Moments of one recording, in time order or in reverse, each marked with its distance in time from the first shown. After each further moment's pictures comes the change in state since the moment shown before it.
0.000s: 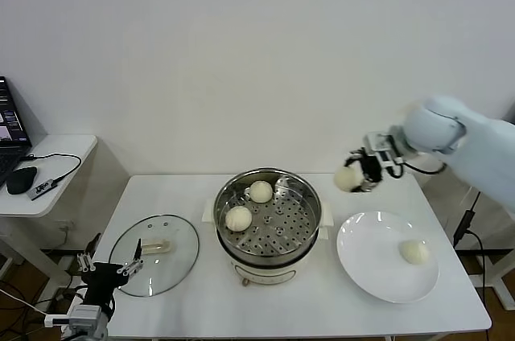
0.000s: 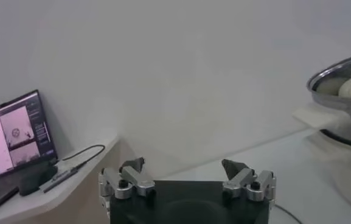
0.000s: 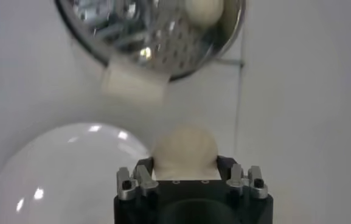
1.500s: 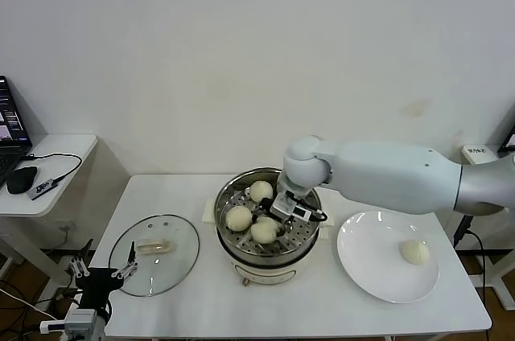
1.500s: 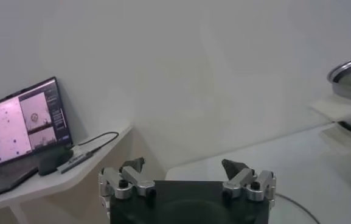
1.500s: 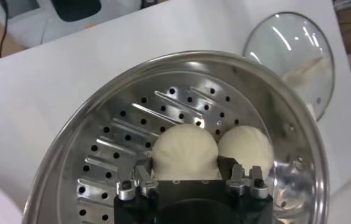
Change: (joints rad) left arm 0.006 -0.046 -0.017 0.007 0.002 -0.011 -0.006; right arm -0.003 0.367 -0.274 -0.070 -0.171 0.500 0.032
